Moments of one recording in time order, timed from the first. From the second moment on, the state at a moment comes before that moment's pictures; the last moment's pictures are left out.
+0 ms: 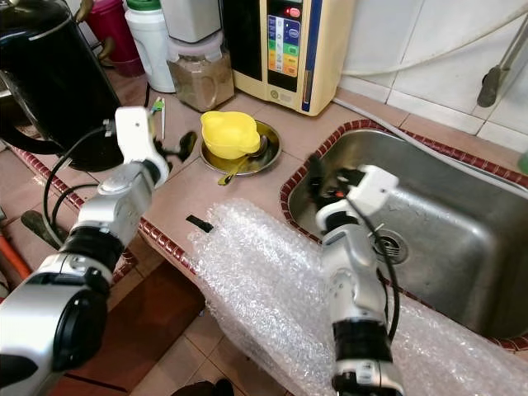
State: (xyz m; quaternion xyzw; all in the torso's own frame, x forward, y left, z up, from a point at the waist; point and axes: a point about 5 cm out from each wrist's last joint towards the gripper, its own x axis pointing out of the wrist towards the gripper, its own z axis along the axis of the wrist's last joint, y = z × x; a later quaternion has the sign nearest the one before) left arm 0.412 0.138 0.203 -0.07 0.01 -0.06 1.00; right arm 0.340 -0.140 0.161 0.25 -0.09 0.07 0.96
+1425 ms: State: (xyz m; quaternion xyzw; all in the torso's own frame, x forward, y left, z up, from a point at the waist) left arm 0.410 0.094 0.178 -0.12 0.13 -0.13 0.98; right arm 0.271 -0.093 0.166 0.12 -0.07 0.34 0.93
